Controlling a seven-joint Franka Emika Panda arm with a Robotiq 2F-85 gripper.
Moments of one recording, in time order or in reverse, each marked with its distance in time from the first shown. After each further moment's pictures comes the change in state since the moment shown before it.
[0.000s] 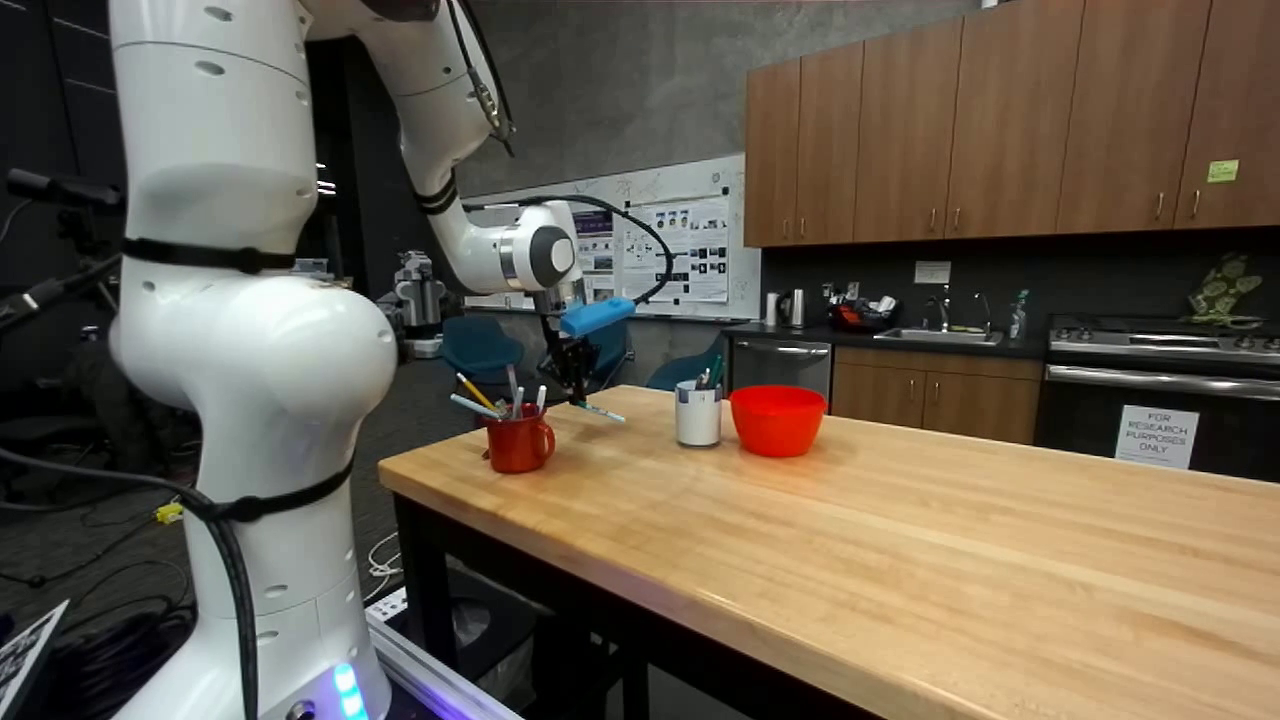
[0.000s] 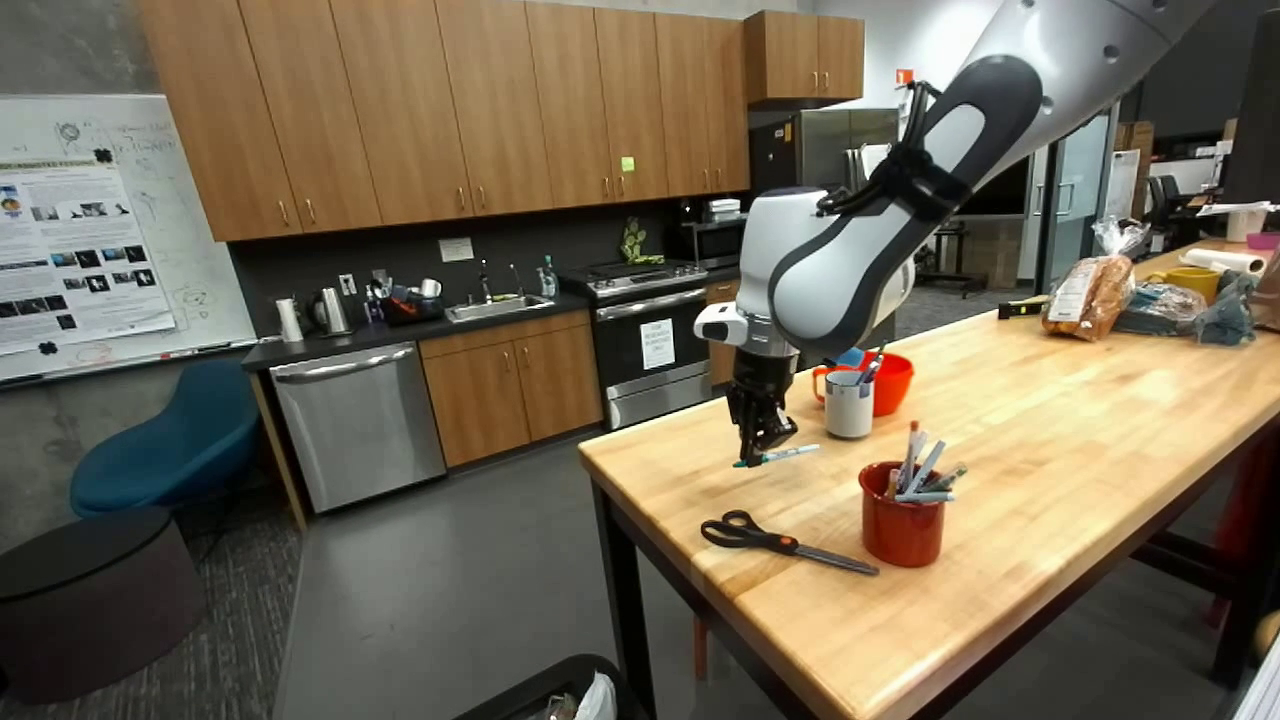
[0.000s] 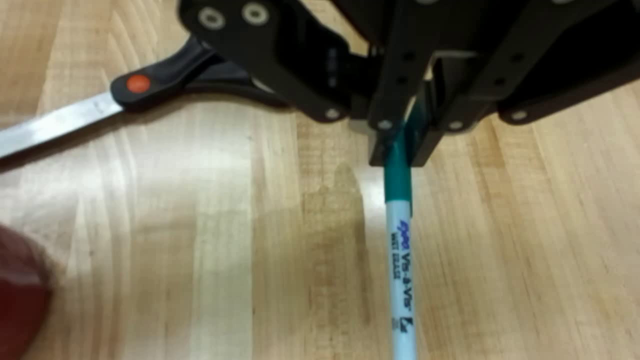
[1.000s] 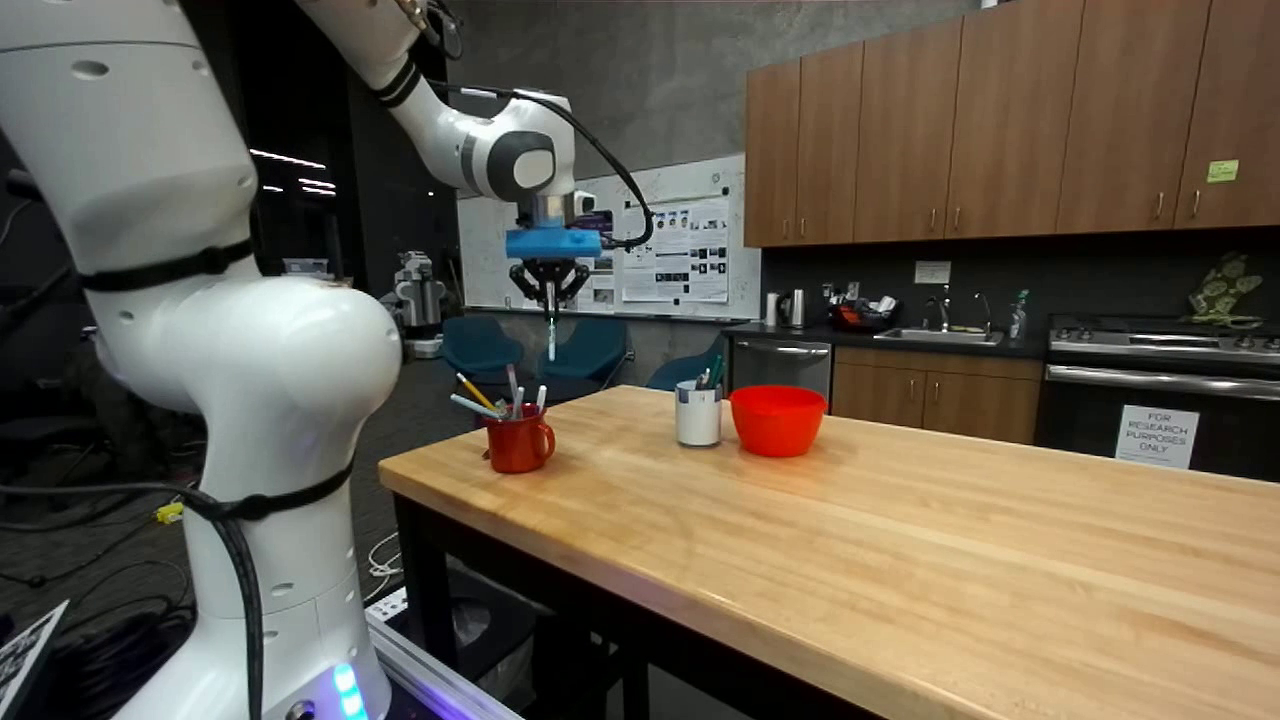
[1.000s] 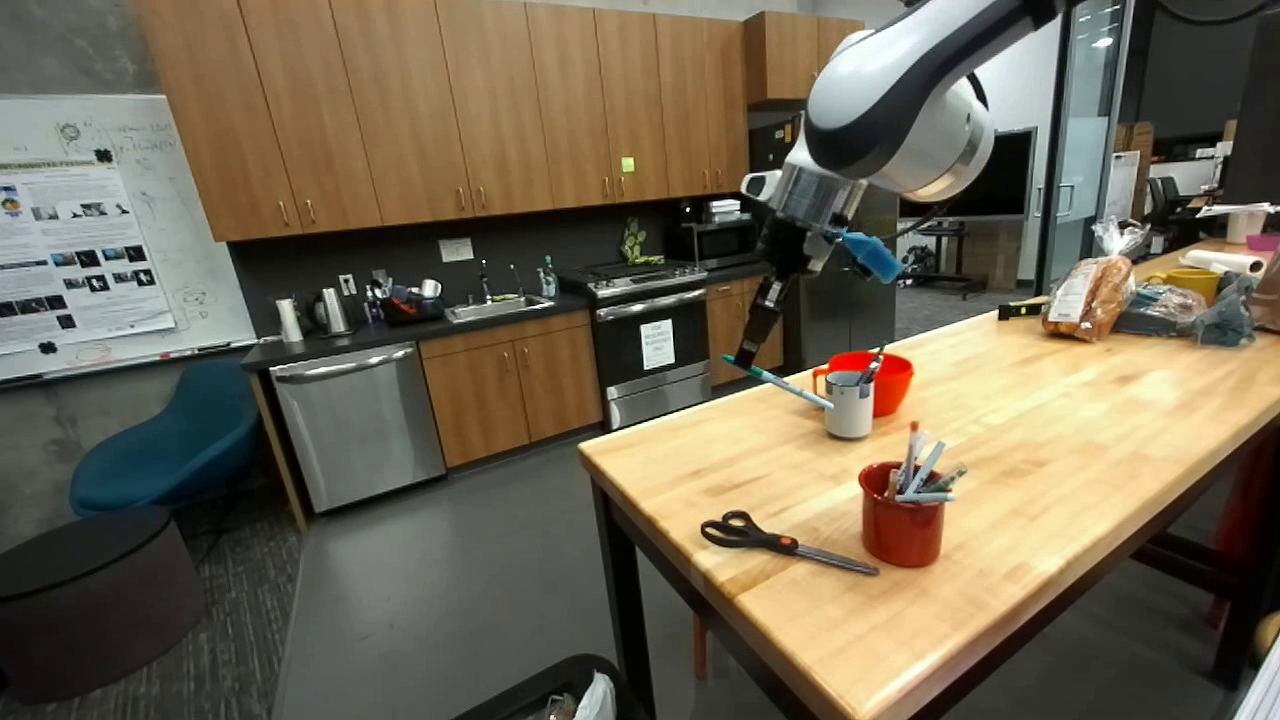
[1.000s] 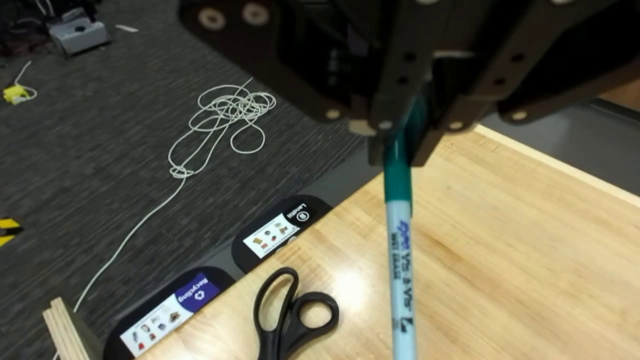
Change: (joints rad) arm 0.075 -0.354 -0.083 -0.038 0.439 -0.177 0.369
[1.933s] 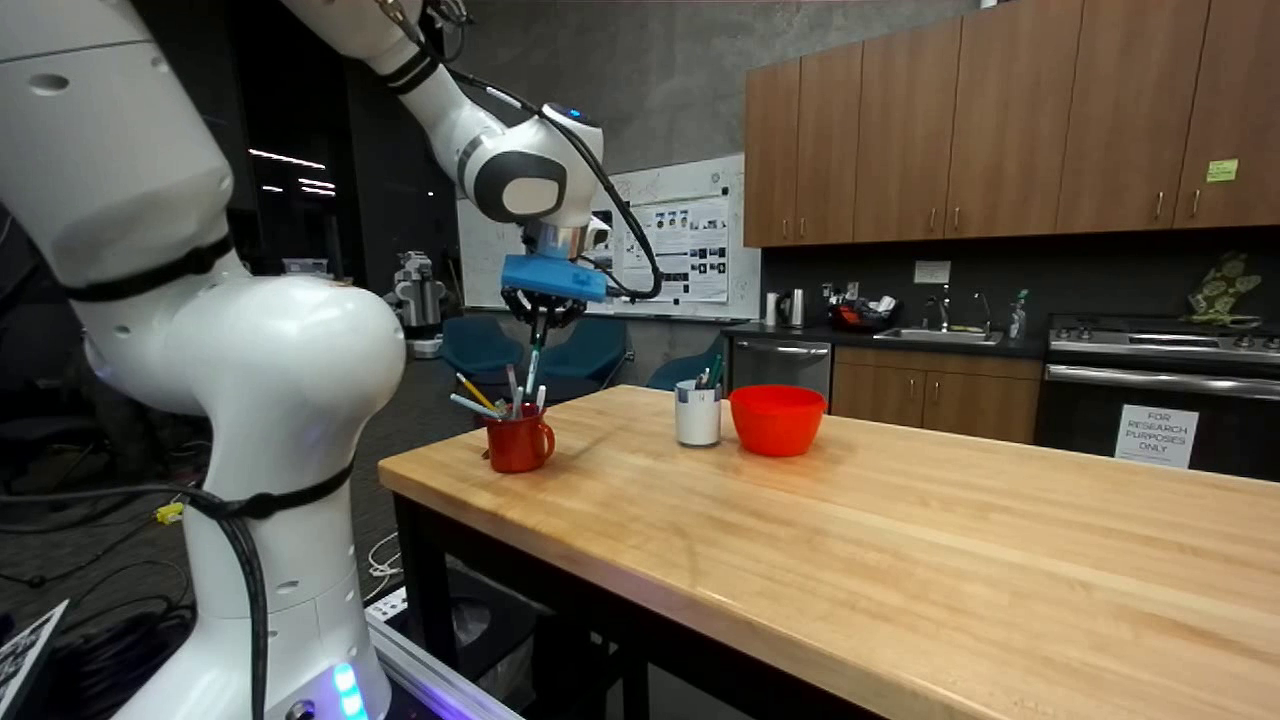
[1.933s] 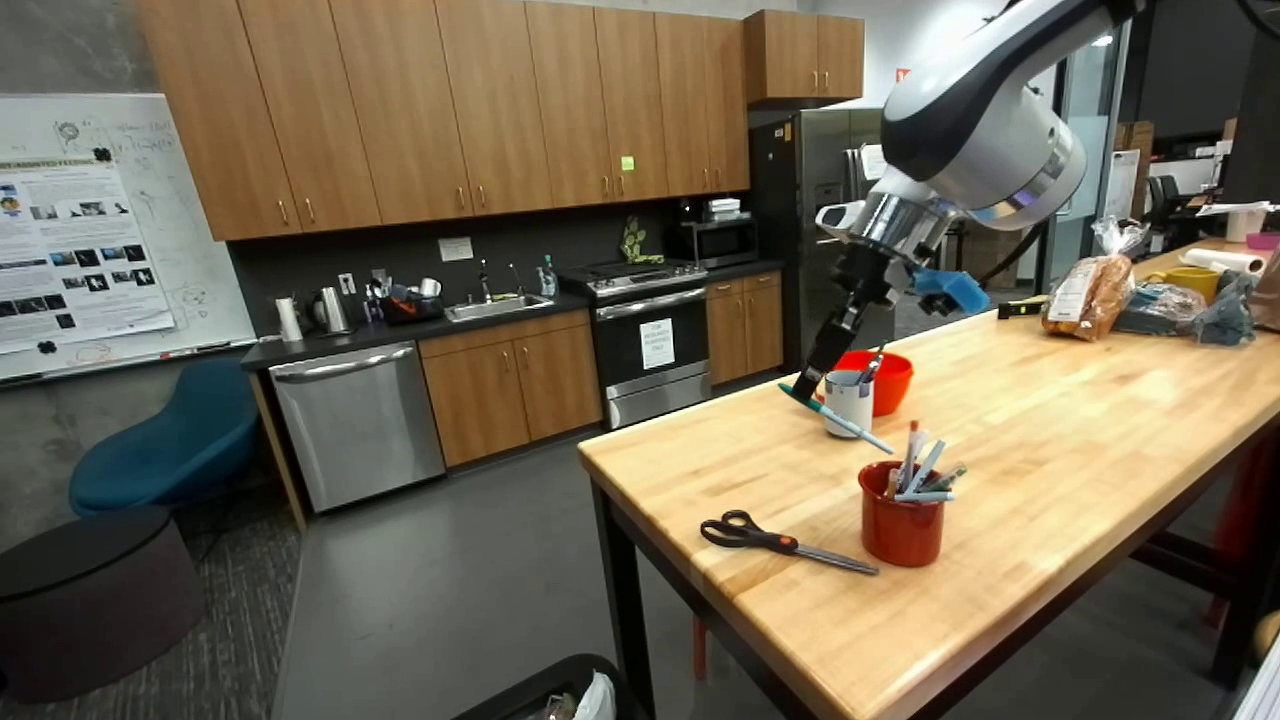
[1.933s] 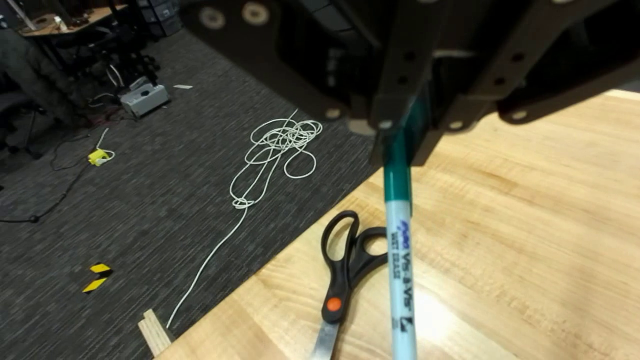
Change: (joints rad) arm 0.066 -0.148 -0.181 -0.208 0.249 -0.053 -0.253
